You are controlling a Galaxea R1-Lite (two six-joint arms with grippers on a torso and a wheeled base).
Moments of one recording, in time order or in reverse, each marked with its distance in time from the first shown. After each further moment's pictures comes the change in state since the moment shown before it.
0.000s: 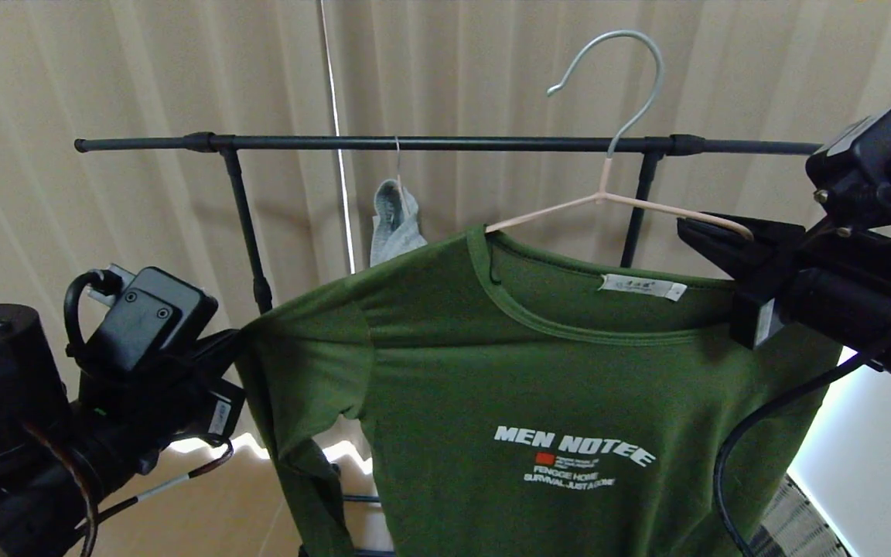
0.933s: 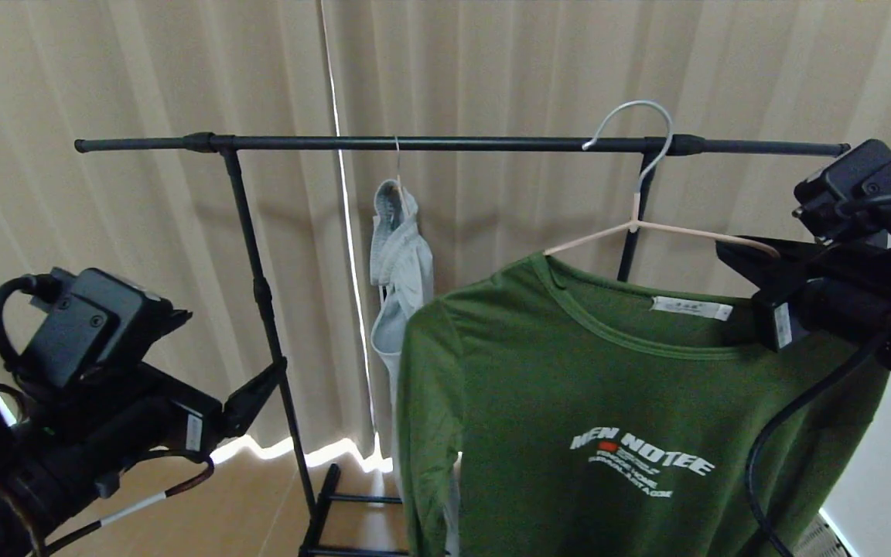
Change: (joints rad) left arm -0.008 -0.101 0.045 -0.001 -0.107 -0.079; right arm -0.169 0.001 0.001 0.125 -0.041 -0.005
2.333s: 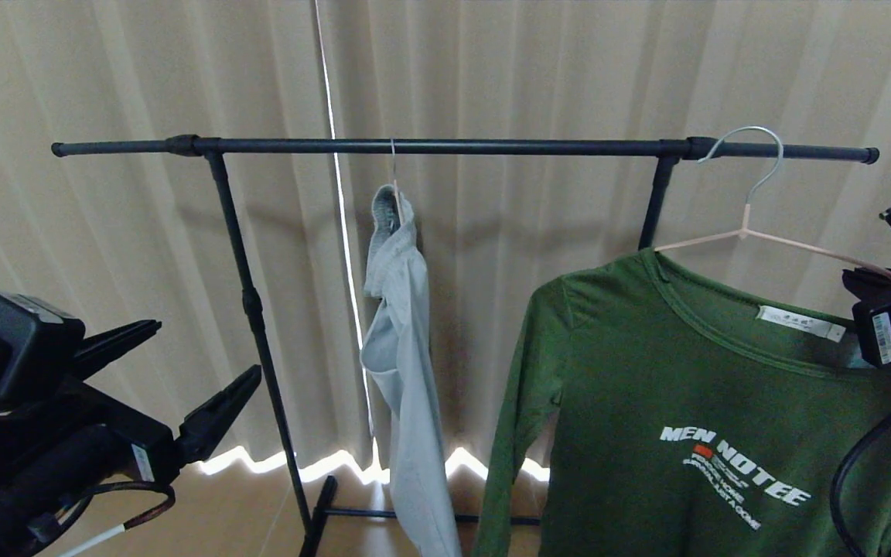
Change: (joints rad) left arm 0.021 -0.100 0.101 -0.082 -0.067 -0.055; right arm -0.179 -0.113 0.000 0.233 -0.192 0.089
